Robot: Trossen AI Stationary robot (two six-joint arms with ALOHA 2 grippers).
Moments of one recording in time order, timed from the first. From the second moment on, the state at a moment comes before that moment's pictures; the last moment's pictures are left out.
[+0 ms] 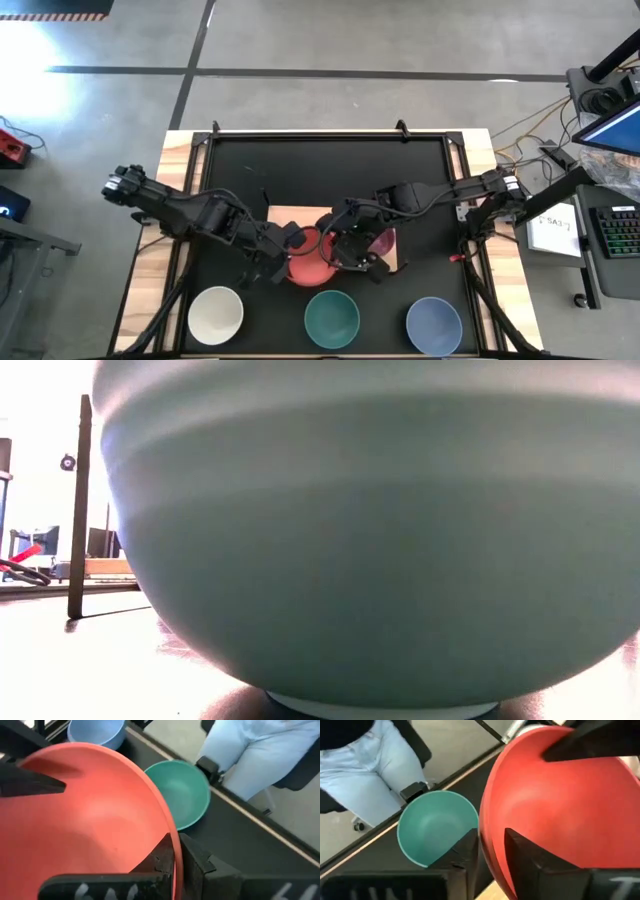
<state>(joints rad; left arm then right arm) -0.36 1.51 1.51 -0.85 0.18 0.40 0.20 1.75 1.80 -0.84 -0.42 -0.49</state>
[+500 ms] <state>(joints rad) -0.32 1.53 1.52 -0.87 0.10 0.35 0.15 1.62 1.79 -0.98 -0.04 -0.37</state>
